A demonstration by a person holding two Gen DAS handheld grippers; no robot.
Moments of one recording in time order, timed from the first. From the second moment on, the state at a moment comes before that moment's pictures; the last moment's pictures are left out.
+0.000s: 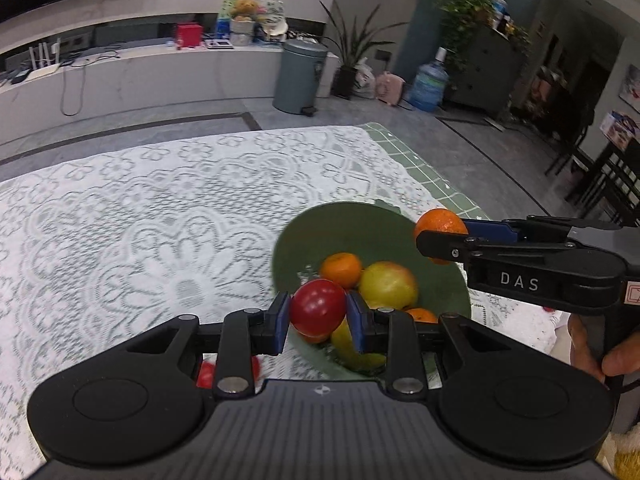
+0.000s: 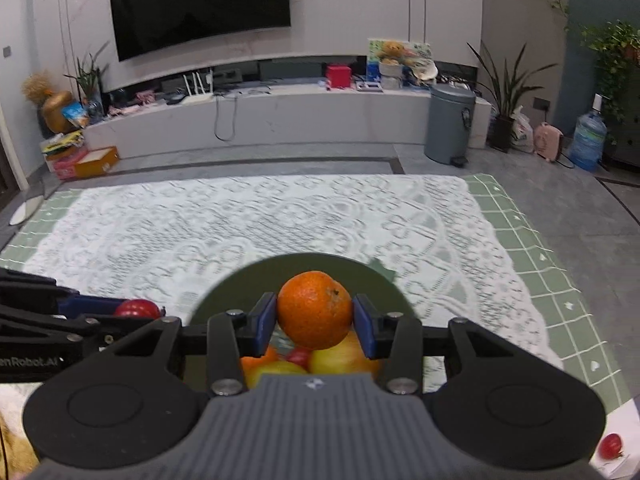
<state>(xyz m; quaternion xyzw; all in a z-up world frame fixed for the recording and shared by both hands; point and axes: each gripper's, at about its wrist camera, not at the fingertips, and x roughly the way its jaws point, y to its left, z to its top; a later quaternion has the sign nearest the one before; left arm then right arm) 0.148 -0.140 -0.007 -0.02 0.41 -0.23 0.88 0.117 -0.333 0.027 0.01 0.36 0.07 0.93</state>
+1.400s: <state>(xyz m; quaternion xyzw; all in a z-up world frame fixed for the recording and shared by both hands) 0.202 -0.191 -0.064 0.17 0.42 -0.29 0.84 0.213 -0.344 -0.053 0.18 0.49 0.16 0.84</state>
